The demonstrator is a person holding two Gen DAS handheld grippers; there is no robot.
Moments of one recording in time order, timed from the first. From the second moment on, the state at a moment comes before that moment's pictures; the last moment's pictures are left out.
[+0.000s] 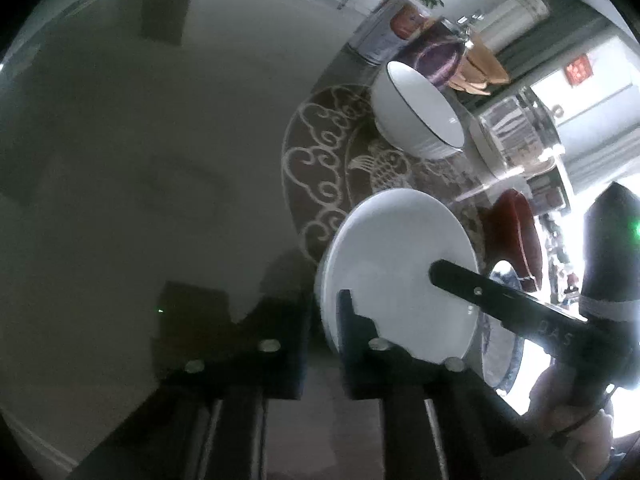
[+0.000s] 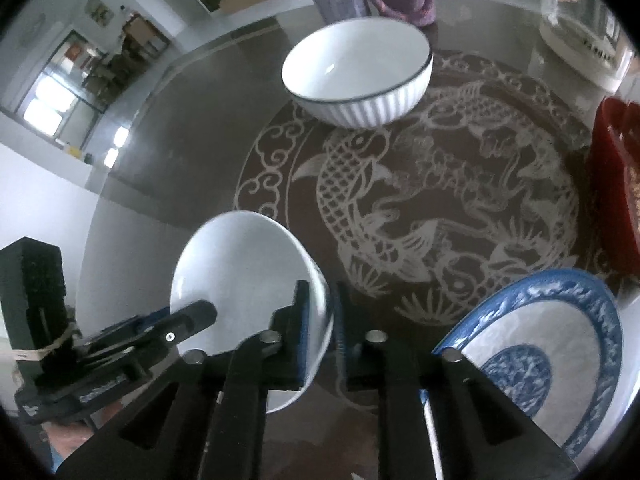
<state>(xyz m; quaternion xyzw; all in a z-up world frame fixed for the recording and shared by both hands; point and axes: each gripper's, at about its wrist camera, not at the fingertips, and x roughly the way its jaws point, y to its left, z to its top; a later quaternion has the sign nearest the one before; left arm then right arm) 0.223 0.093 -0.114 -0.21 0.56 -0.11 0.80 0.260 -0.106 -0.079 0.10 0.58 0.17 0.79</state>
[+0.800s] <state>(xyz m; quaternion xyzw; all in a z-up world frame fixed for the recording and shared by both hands) 0.209 -0.071 -0.067 -0.11 0.56 -0.22 0.79 0.186 -0.269 -0.043 0.18 0.55 0.08 0.81</state>
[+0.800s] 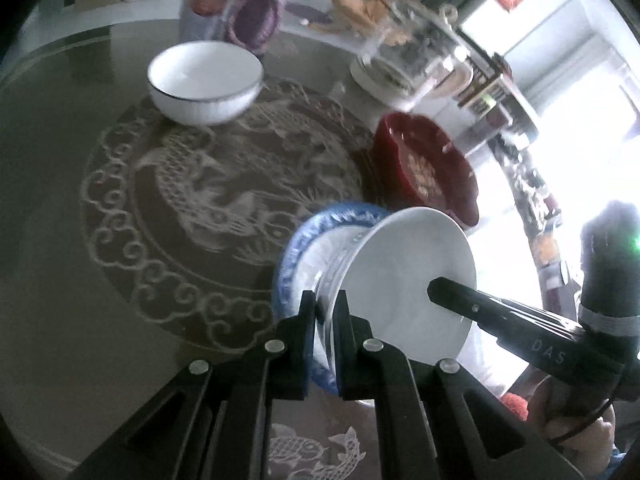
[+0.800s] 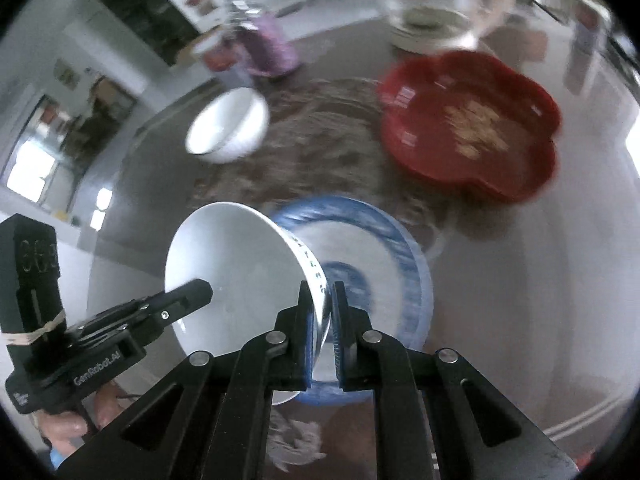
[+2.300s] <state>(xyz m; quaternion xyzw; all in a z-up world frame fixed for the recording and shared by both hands) 0.183 -0.002 -0.133 0.05 0.44 -0.01 0.90 0.073 -0.330 -0.090 0.07 0.39 -0.17 0.90</state>
